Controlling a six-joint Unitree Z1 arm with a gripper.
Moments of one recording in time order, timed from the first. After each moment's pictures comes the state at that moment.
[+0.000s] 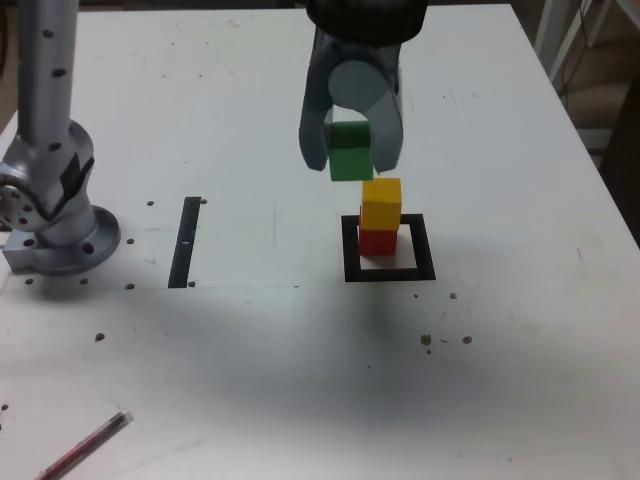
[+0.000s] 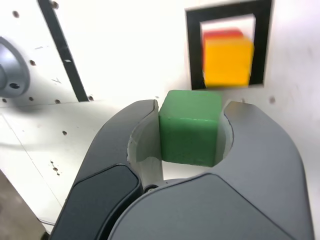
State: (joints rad) arm -0.15 1.94 -1.84 1.62 0.04 -0.09
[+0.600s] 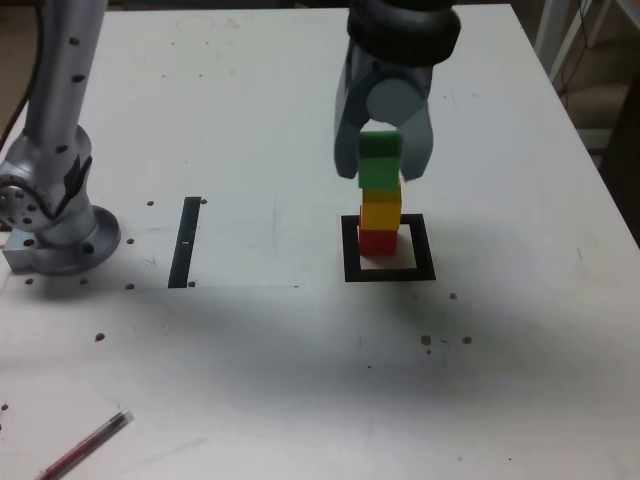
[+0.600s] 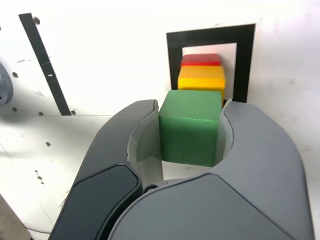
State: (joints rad) arm -0.11 2.04 -1.90 1.60 0.06 -0.06
